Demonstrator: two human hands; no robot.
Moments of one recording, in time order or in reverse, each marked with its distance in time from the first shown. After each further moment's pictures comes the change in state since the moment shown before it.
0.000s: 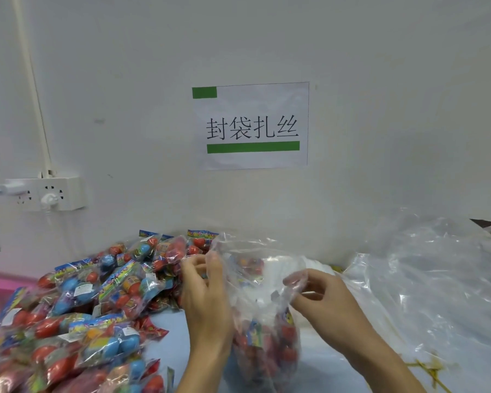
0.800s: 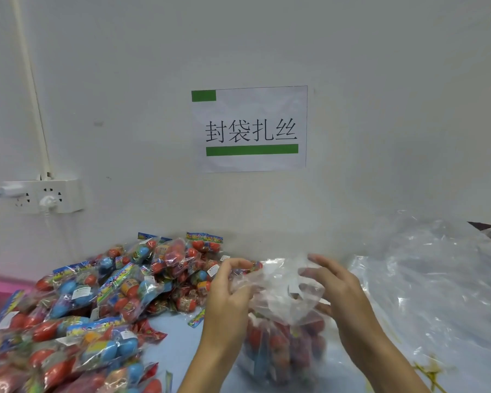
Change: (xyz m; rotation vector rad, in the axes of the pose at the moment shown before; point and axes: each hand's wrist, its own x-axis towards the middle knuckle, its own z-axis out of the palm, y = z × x) left_hand -0.007 0.006 0.003 -0.153 -0.455 -0.158; right_hand 0.003 -0.009 -0.009 0.265 0.172 0.143
